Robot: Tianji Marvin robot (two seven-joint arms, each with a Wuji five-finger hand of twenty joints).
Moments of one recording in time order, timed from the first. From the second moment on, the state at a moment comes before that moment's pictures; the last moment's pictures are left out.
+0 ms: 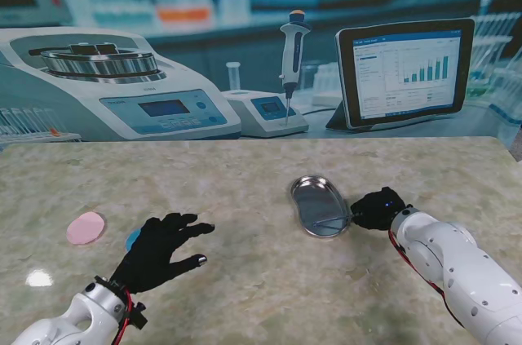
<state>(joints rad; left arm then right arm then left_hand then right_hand) 2.06 -1.09 -1.48 -1.95 0.79 -0.26 0.03 -1.35 -0.99 1.15 -1.26 -1.23 -0.19 0.05 0.72 -0.02 0.02 -0.01 0.24 -0.16 0.33 0.22 0.22 0.04 0.22 0.35 0.14 0.16 0.07 0.43 -0.07 0.35 0.17 0.60 0.65 -0.15 0.47 -0.12 0.67 -0.21 1.07 0.94 0.95 -0.05 1.29 1.29 0.87 0.06 1.44 1.00 0.45 0.22 1.59 1.07</state>
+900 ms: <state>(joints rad) 2.06 -1.09 -1.48 -1.95 0.78 -0.25 0.03 -1.35 -0.98 1.16 -1.30 -1.28 -0.21 0.07 0.72 -0.02 0.02 -0.01 0.25 -0.16 0.33 0.22 0.22 0.04 0.22 0.35 0.14 0.16 0.07 0.43 -0.06 0.35 0.17 0.60 0.43 -0.26 0.62 -0.09 0.38 -0.04 0.60 0.74 0.50 0.05 0.75 0.66 0.49 0.12 0.76 0.59 0.17 0.22 1.39 0.90</state>
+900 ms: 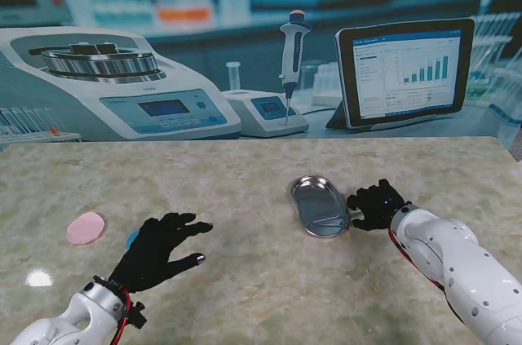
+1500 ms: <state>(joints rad) 2.06 -1.09 -1.46 -1.94 0.71 -0.24 0.01 -1.63 -1.02 1.39 -1.69 -1.12 -0.18 0.10 0.72 -0.02 0.02 -0.01 0.24 -0.16 0.26 0.18 0.22 0.04 0.20 0.33 0.14 0.16 0.07 0.43 -0.07 0.35 0.17 0.59 0.42 -0.21 0.47 -0.08 0.24 0.01 0.34 0.55 0.31 0.08 0.40 0.30 0.27 0.15 0.27 0.29 -0.04 0.27 0.84 0.49</state>
